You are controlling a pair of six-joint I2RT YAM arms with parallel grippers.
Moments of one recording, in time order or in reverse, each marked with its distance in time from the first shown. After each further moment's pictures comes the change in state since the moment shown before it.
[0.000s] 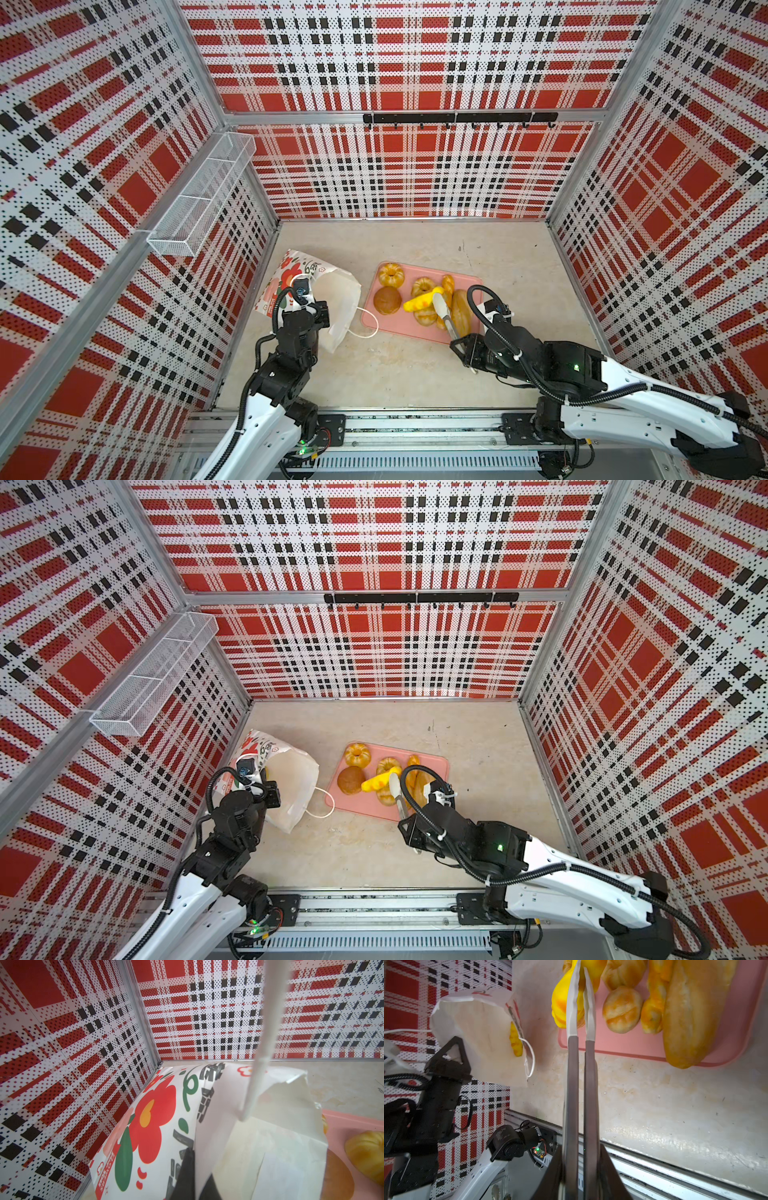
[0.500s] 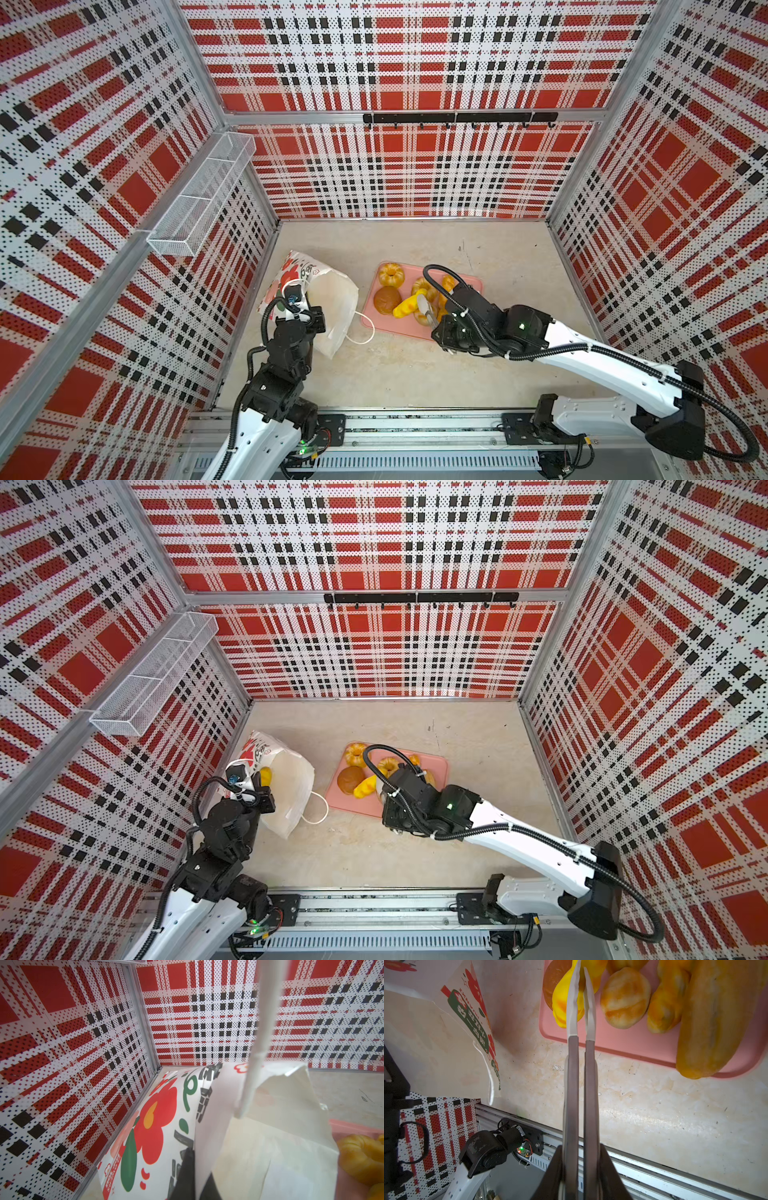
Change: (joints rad) left arm 0.002 -0.100 -0.003 -0.063 0.023 -0.020; right arm -0.132 0.374 0.282 -0.105 -0.160 -0.179
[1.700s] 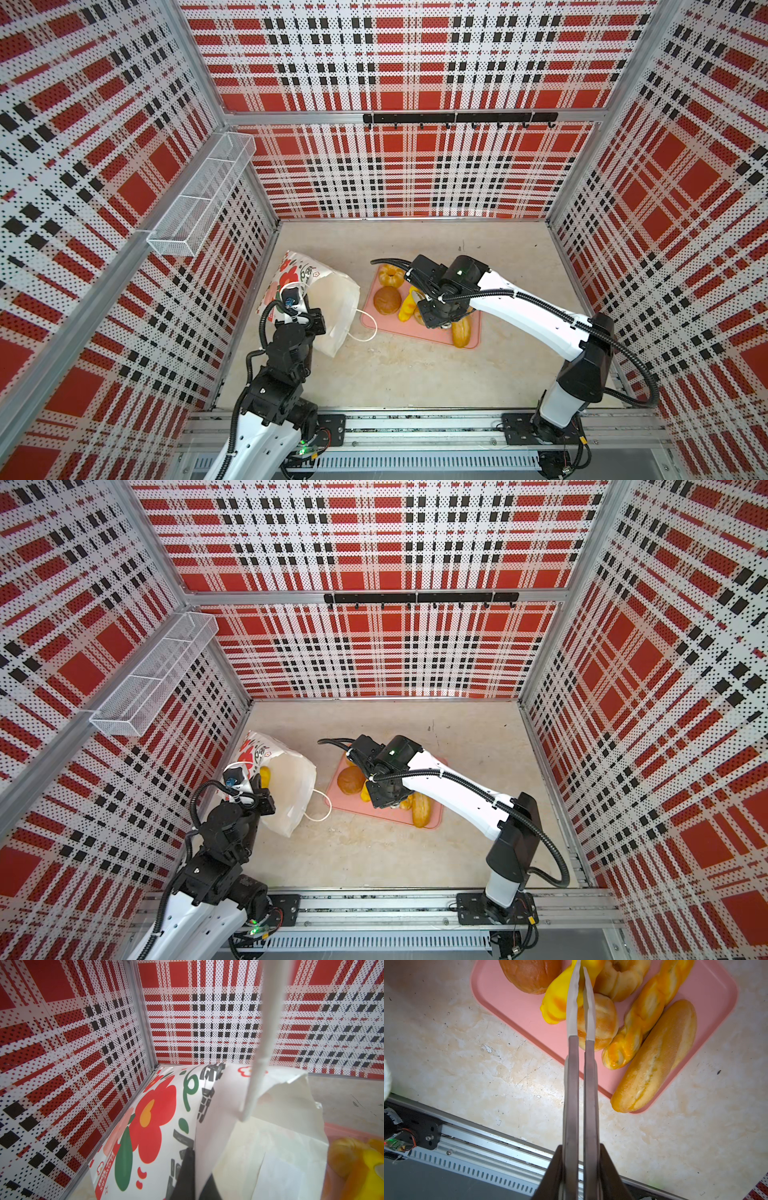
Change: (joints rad) left arm 0.002 -0.029 -0.018 -0.003 0.003 -0.036; right arm -0.061 0.490 0.559 -0.499 0.103 -0.538
